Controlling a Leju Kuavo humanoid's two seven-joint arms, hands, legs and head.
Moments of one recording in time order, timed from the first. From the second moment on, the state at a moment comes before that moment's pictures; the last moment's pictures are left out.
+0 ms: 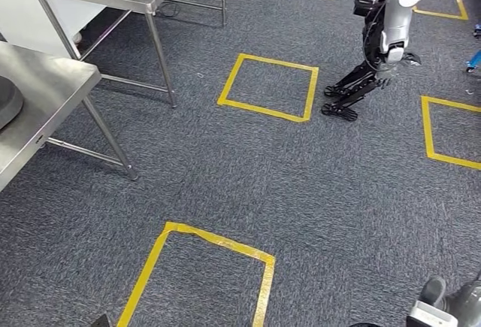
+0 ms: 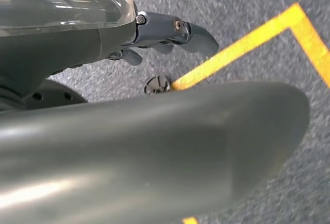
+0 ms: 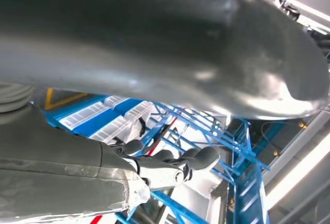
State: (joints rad) left arm -0.11 -0.20 1.01 -0.22 -0.13 0.25 -0.37; right arm 0.25 0.05 -0.02 -1.90 0.66 -0.70 -0.44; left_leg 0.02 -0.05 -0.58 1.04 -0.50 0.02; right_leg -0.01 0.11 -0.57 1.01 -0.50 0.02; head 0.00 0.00
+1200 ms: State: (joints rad) left arm -0.11 -0.20 1.02 -0.22 -0.13 0.24 -0.38; right arm 0.27 0.07 -0.05 -1.91 0.66 -0.70 -0.44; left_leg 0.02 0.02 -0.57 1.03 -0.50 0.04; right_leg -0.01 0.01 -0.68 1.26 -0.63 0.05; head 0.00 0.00
